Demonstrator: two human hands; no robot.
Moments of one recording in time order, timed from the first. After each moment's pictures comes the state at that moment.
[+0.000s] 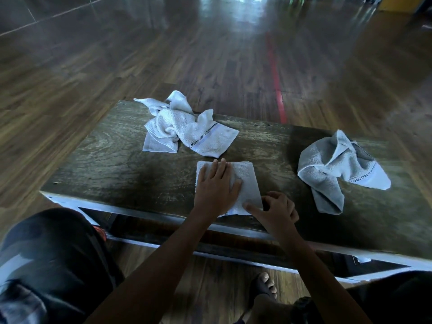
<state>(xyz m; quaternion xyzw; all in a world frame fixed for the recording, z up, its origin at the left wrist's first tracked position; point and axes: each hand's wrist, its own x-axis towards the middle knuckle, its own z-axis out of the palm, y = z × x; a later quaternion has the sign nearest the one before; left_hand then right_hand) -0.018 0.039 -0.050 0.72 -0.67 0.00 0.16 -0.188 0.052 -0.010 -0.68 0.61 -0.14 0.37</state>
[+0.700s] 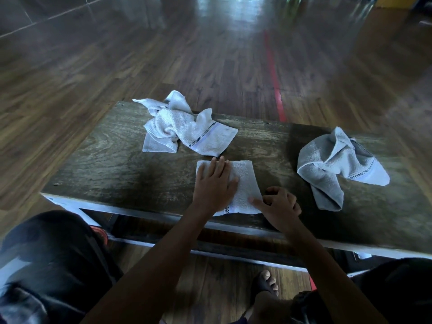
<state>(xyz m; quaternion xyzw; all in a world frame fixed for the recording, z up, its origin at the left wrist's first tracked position) -0.009 0.035 -0.051 0.72 -0.68 -0.03 0.12 -0.200 0.037 -0.017 -0.68 0.60 -0.13 0.41</state>
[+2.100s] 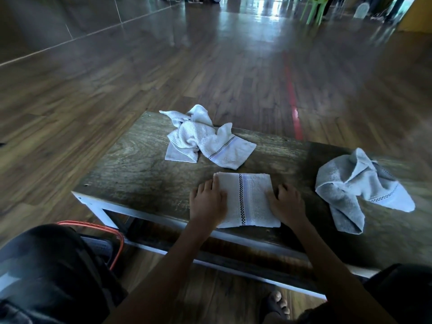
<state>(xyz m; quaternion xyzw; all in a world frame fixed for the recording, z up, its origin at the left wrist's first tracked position) 0.022 0.069 -0.035 0.81 -0.56 -0.08 0.15 -0.165 -0.011 -0.029 -0.73 0.64 -0.09 0.21</state>
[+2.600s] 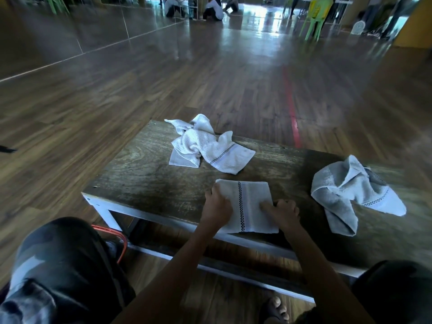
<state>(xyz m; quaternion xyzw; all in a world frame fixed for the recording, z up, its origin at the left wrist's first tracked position) -0.001 0.081 -0.009 0.77 -0.43 -0.32 0.35 -0.160 0.019 -0.005 -0.63 0.68 -0.08 0.35</state>
